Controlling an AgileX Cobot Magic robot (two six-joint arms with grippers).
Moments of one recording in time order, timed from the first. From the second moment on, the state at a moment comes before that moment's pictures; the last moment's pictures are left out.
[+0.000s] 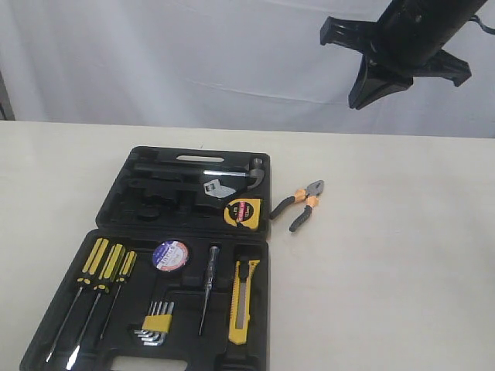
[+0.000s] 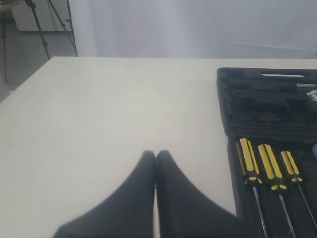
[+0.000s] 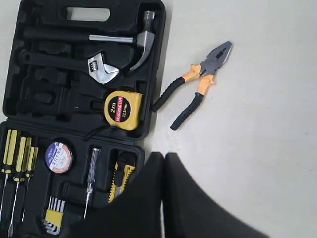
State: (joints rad) left arm 0.07 0.00 0.00 0.01 0.35 0.01; right arm -0.16 1.79 -1.80 0.20 1.22 0.22
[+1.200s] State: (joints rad) left arm 0.07 0.00 0.00 0.01 0.35 0.01; right arm -0.08 2.06 -1.79 0.18 0.68 1.34
